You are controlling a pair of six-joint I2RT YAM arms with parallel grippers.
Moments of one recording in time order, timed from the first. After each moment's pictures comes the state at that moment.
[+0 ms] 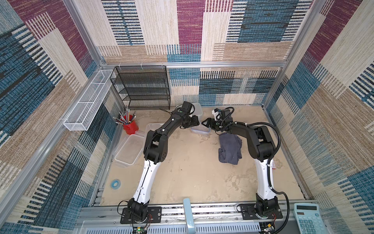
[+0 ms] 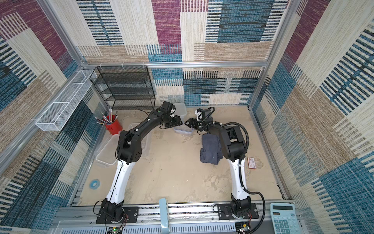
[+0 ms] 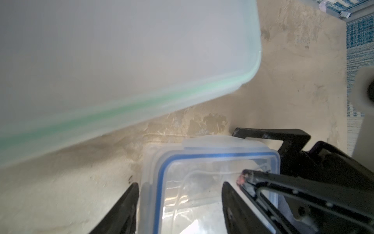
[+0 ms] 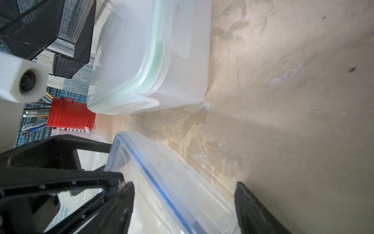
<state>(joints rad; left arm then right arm) -0.45 2.44 2.17 -0.71 0.26 -0.49 0.27 2.25 1.52 0.04 -0.57 0.55</state>
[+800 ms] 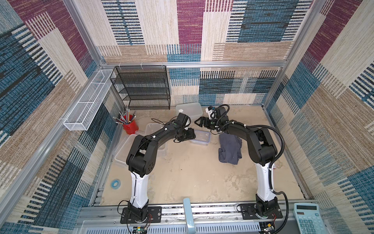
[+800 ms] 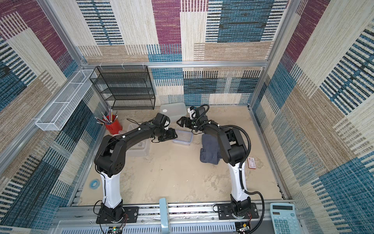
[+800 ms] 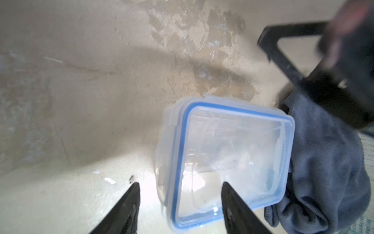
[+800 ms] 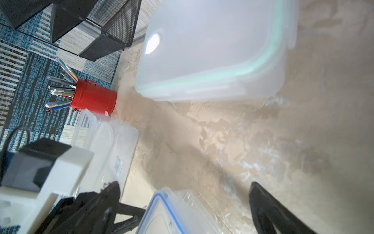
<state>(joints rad) -0.48 2.03 1.50 -0.51 0.24 -0.52 0.34 2.17 1.58 -0.04 -0.53 0.50</state>
